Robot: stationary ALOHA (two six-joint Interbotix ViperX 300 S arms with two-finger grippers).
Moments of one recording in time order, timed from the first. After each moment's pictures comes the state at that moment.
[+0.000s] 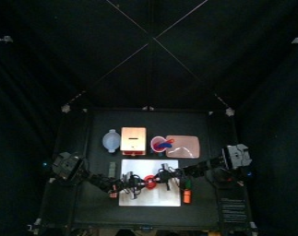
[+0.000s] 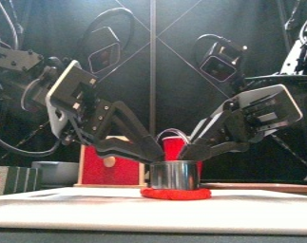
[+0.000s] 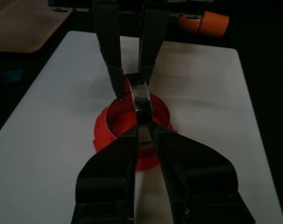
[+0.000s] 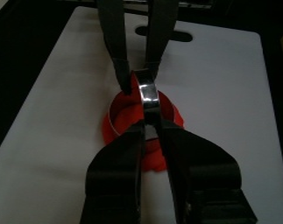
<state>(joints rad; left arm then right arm) -0.41 0.37 0.74 -0.83 -0.73 0.35 0.10 0.16 0.91 -0.14 -0.58 0.03</state>
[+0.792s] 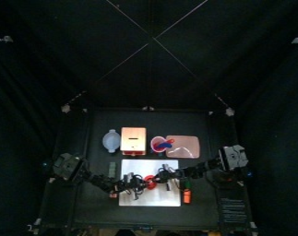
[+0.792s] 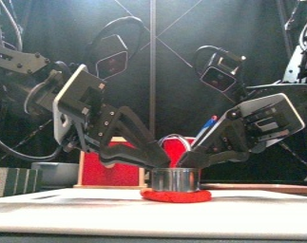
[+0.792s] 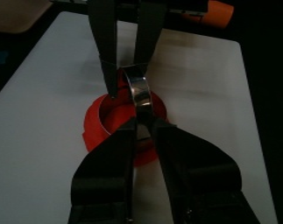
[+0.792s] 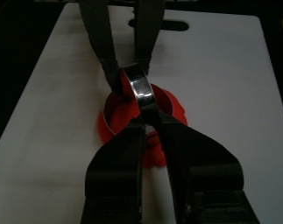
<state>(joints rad) -0.41 0.41 0.70 -0.85 -0.65 0.31 0.11 0.22 0.92 -0.06 -0.61 0.02</state>
